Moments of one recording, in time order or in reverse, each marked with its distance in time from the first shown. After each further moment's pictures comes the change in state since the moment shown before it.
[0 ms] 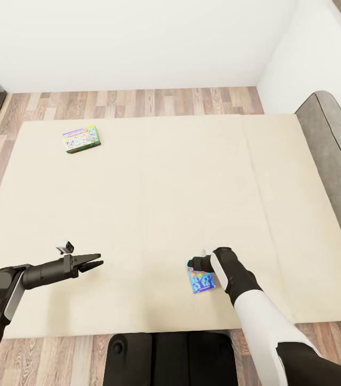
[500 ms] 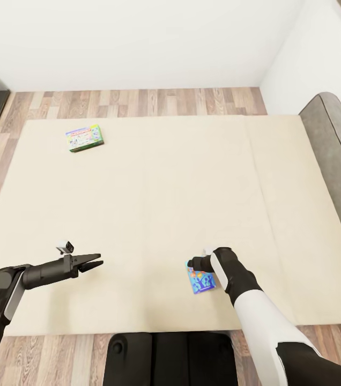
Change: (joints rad) left arm 0.000 0.000 0.001 0.000 0.000 0.001 0.000; right arm 0.000 0.000 0.000 0.000 0.000 -0.001 0.000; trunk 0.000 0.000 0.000
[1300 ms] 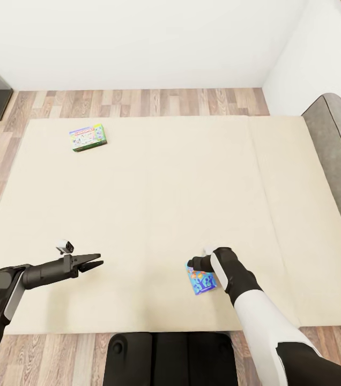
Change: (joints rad) left arm 0.000 0.000 0.000 0.000 0.000 0.001 -0.001; right arm 0.000 0.000 0.000 0.000 -0.001 -0.001 0.000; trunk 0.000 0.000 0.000
